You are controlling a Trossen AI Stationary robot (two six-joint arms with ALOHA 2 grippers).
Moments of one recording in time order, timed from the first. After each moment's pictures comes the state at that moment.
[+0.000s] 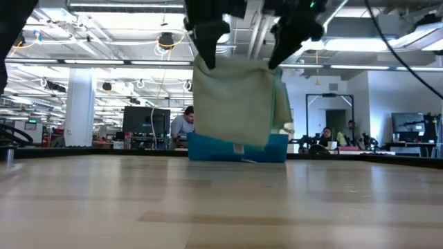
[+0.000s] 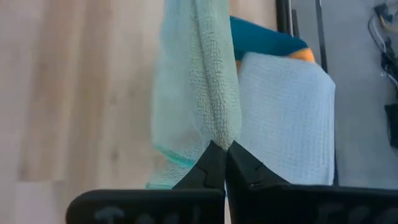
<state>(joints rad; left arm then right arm) -0.03 1.98 1.94 -1.36 -0.66 -0.22 -0.12 1.48 1.33 -0.83 0.27 -0.37</state>
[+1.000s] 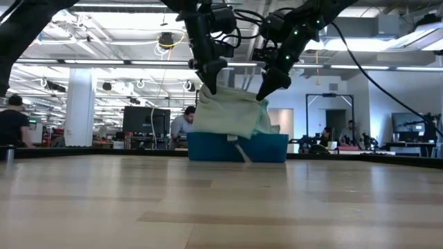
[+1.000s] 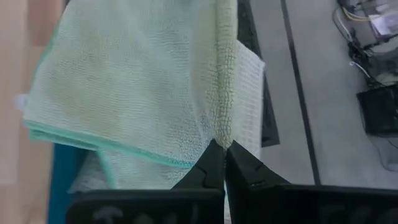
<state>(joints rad) 0.48 1.99 1.94 -1.03 -0.35 0.21 -0.57 1.66 1.33 -0.53 0.08 -0.68</state>
